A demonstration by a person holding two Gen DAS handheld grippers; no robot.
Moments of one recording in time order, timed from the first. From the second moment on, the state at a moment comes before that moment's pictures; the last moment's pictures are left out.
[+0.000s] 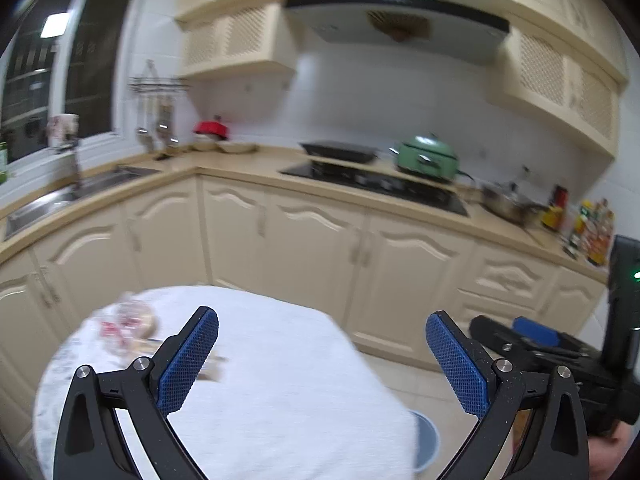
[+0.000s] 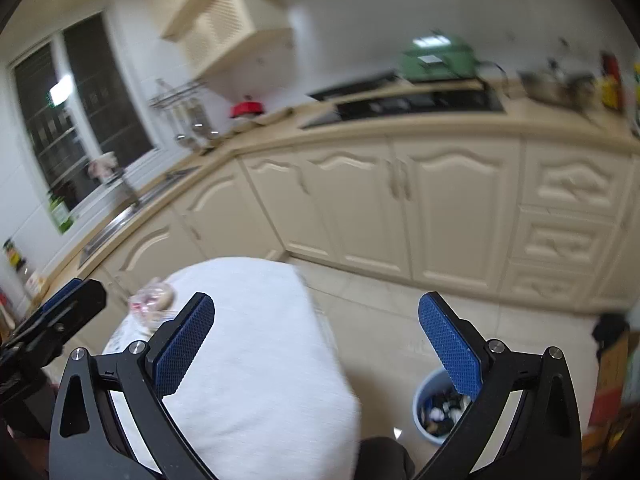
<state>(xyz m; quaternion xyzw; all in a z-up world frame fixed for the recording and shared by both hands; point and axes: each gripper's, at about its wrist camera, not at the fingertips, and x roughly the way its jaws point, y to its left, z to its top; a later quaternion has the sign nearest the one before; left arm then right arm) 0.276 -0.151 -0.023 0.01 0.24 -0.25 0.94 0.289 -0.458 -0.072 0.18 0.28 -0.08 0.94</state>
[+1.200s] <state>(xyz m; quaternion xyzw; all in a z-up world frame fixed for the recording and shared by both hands) 0.347 -0.021 -0.093 -0.03 0.35 -0.07 0.94 0.456 -0.238 -0.148 -0.02 0.39 0.12 0.91</state>
